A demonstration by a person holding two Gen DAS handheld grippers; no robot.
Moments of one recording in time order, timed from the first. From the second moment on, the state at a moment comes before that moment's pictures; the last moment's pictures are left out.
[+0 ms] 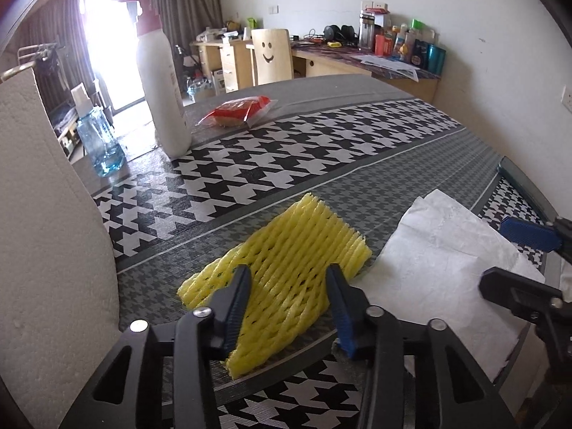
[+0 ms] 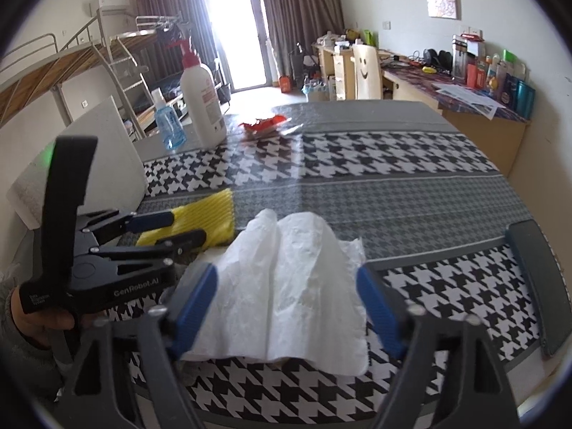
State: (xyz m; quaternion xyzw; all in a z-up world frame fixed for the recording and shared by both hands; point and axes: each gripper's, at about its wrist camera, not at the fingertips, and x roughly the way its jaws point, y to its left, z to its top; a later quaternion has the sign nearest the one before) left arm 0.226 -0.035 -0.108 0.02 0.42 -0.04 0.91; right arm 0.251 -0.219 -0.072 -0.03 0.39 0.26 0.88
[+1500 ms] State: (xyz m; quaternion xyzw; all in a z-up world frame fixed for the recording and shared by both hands) left arm 0.218 -0.021 -0.105 -0.01 0.41 -0.05 0.91; right arm 0.250 -0.244 -0.060 0.01 0.39 0.23 0.89
